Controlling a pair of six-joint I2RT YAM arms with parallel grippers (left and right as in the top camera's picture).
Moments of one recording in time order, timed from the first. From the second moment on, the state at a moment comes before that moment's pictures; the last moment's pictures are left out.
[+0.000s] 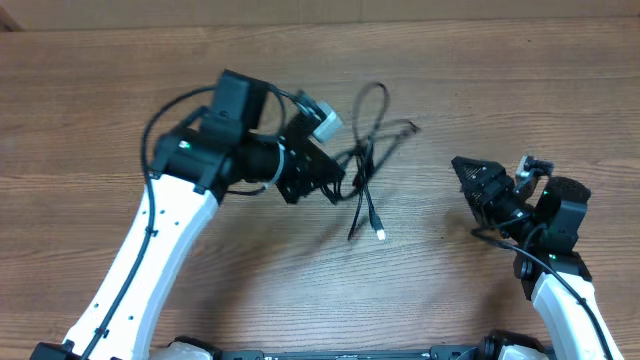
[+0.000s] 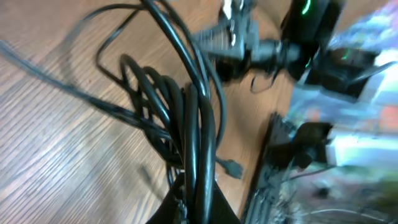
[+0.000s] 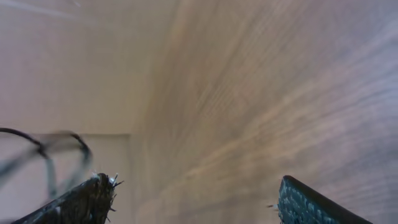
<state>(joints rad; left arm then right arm) -0.34 1.45 1.43 -0.97 0.85 0.21 -0.23 1.12 0.41 0.12 -0.72 0.91</state>
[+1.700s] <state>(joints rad) -0.36 1.45 1.42 -0.33 1.16 -0.27 0.41 1.47 0.42 0.75 -0.44 1.26</state>
